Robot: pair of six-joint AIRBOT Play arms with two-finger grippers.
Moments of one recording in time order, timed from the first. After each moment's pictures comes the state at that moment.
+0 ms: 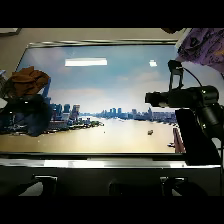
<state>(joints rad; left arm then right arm) 0.14 -1.18 0.99 1.05 -0.90 -1.68 0.23 -1.10 1.15 1.71 -1.03 -1.36</state>
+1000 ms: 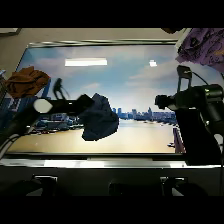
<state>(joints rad) -0.30 -1.23 1.00 0.92 -0.71 -1.87 0.13 -1.12 1.16 1.60 -1.12 -1.28</state>
